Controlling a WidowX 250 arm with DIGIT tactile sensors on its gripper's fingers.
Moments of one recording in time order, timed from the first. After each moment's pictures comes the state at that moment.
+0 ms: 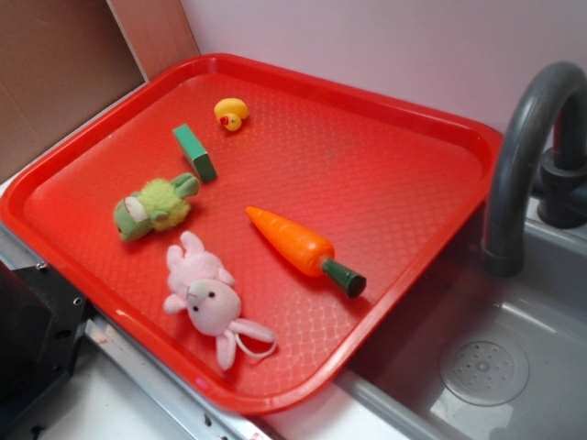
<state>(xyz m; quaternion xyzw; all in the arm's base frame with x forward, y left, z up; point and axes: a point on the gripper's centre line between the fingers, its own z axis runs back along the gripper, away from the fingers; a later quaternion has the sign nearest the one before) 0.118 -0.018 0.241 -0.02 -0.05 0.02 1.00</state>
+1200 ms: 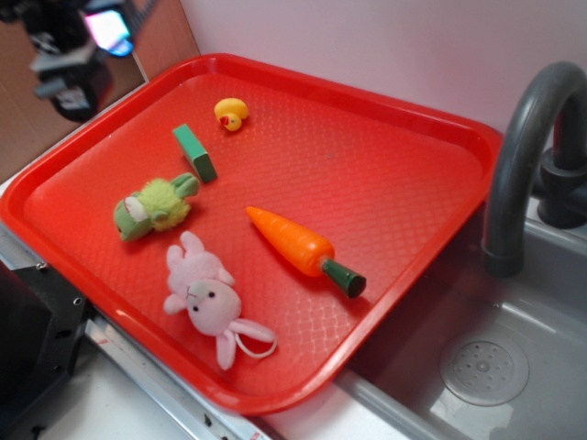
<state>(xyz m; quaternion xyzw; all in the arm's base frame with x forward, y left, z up) 0.187 -0.058 0.162 -0.04 0.01 -0.44 0.90</state>
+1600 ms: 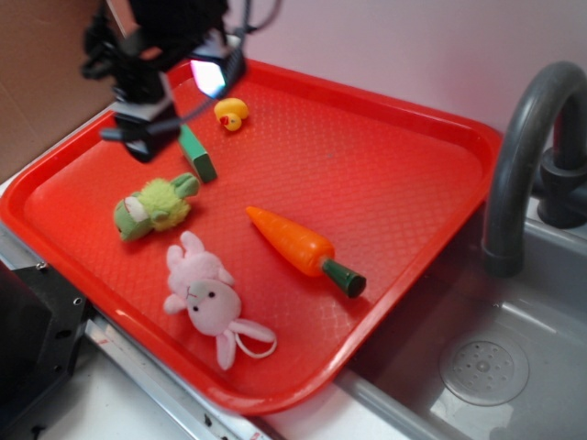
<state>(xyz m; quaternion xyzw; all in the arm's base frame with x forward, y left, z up) 0.212 -0.084 0.120 -0.03 0.04 -0.63 0.77</state>
